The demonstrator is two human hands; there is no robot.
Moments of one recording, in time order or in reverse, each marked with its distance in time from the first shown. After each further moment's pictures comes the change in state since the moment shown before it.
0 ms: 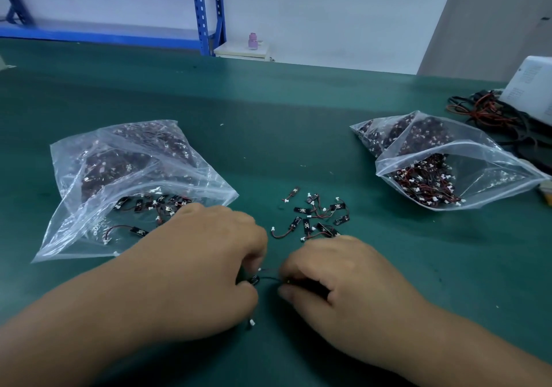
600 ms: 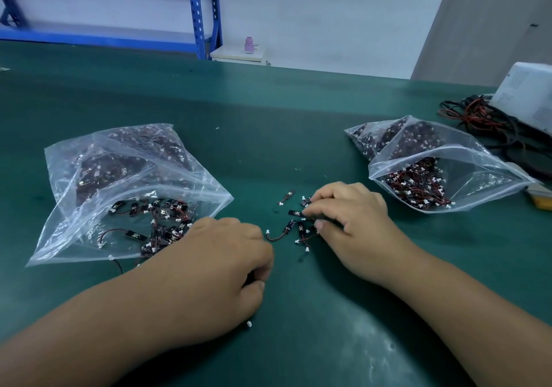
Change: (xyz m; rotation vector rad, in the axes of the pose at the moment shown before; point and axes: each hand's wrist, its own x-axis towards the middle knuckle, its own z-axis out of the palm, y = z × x) left_hand 0.007 0.003 0.020 -0.023 0.008 0.061; right_hand 0.024 0.071 -0.001 -0.035 0.107 0.309
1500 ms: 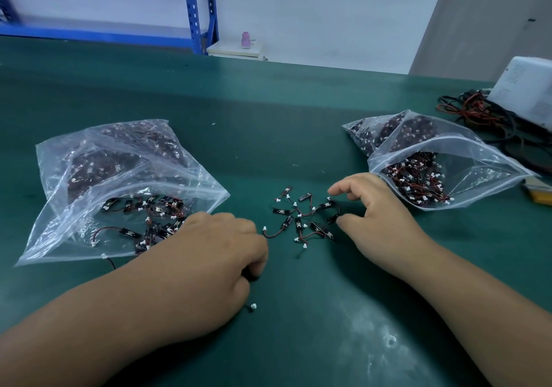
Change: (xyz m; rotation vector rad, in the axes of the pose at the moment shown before) left_hand 0.001 -0.004 0.000 0.028 -0.052 -0.008; right_hand -0.002 0.016 -0.010 0.219 0.022 0.250
